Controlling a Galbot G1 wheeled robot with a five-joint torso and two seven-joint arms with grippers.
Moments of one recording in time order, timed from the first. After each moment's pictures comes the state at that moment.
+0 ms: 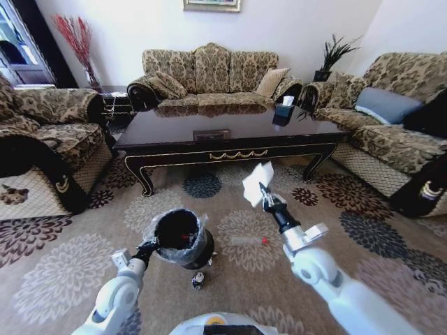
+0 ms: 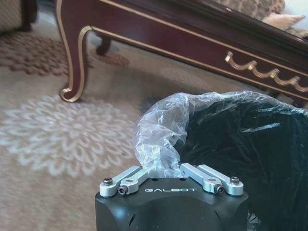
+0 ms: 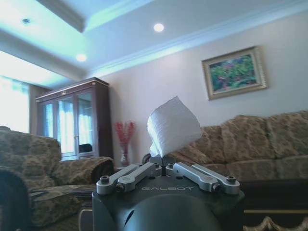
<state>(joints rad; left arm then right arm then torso) 1.53 -1.11 -0.47 -2.07 -0.83 0.29 -0.29 -1.18 0.67 0.21 2.18 0.85 0.27 0.09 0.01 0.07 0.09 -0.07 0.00</state>
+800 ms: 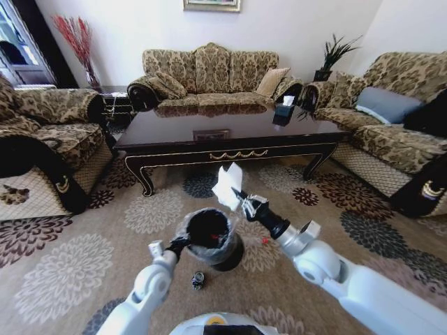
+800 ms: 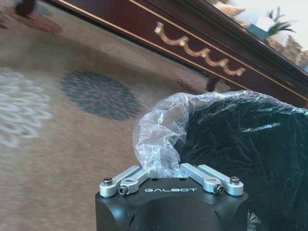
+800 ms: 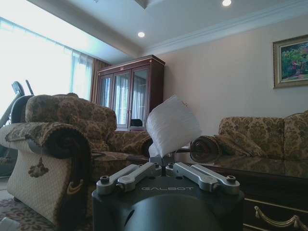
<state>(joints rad) 1.28 -1.23 -0.13 -1.96 -0.82 0.31 -0.33 -1.10 0.59 -0.01 2.18 0.70 0.28 0.01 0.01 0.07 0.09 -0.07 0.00</state>
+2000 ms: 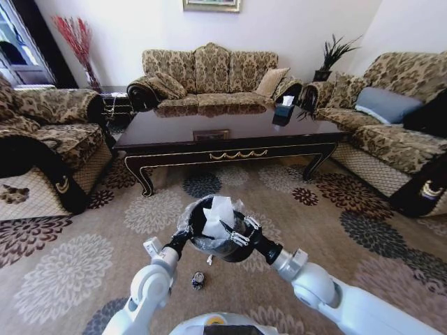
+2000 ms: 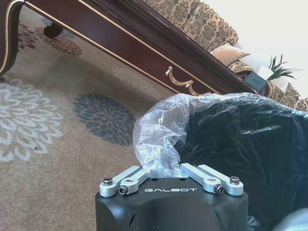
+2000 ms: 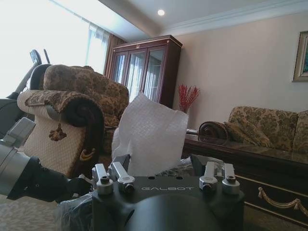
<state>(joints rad) 1.42 -1.26 -0.31 -2.17 -0.91 0.34 -0.36 -1.27 0.55 0.01 2.20 0.52 0.32 0.02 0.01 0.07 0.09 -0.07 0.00</state>
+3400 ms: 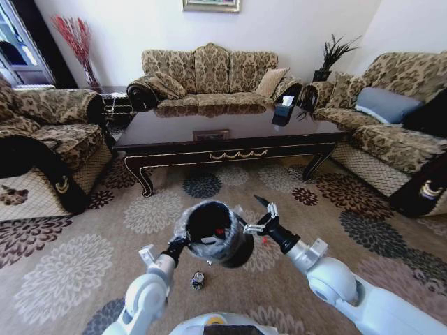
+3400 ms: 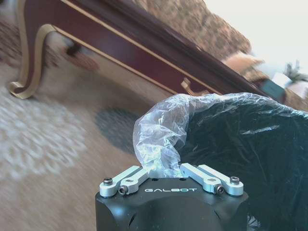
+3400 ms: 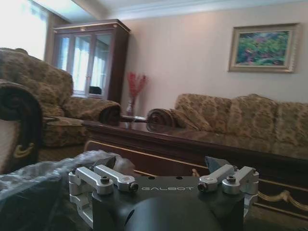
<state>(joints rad) 1.48 -1.24 -0.41 -2.20 -0.89 0.31 -0.34 -1.39 0.57 0.25 2.23 0.61 0.18 0.15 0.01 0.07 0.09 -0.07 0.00</state>
